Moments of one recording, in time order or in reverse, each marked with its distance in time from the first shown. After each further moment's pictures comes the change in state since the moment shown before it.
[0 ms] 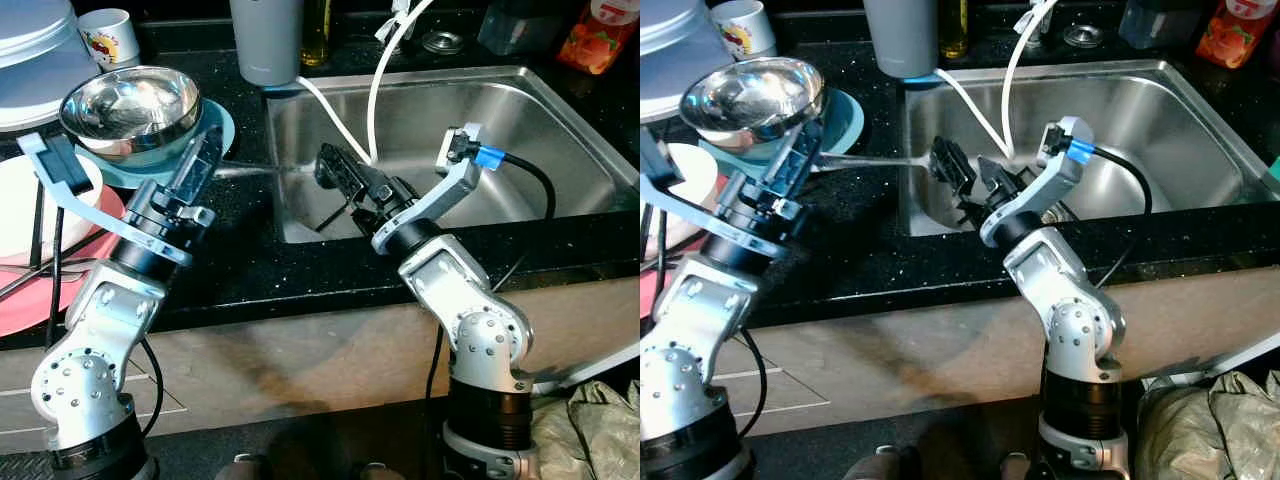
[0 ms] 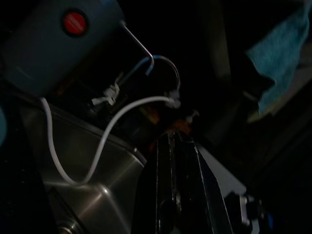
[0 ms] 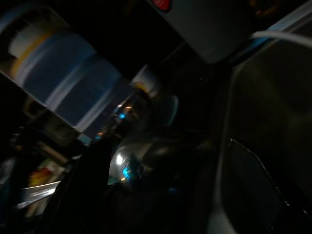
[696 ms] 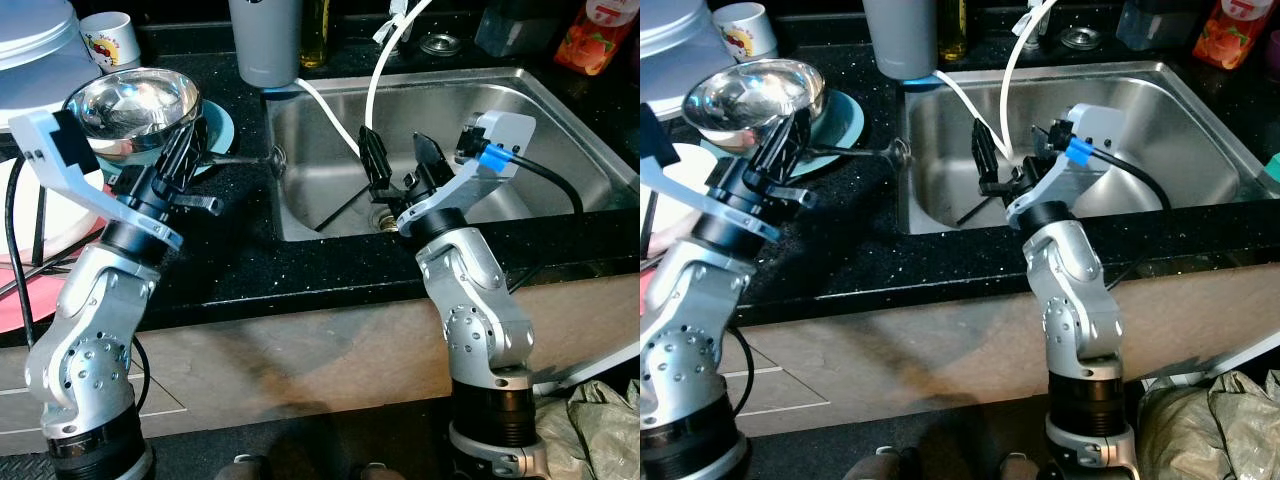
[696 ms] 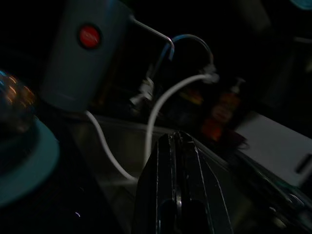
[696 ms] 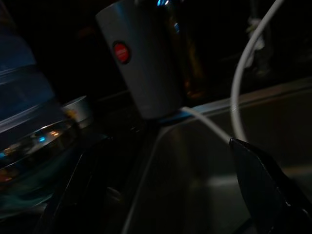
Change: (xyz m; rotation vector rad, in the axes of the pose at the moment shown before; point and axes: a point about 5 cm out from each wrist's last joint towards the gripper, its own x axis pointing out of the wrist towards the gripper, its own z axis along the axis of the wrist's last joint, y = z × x) left arm 0.002 0.000 -0.002 0.388 0.082 0.012; right arm 0.002 -0.008 0.017 -0.497 -0.184 -0.166
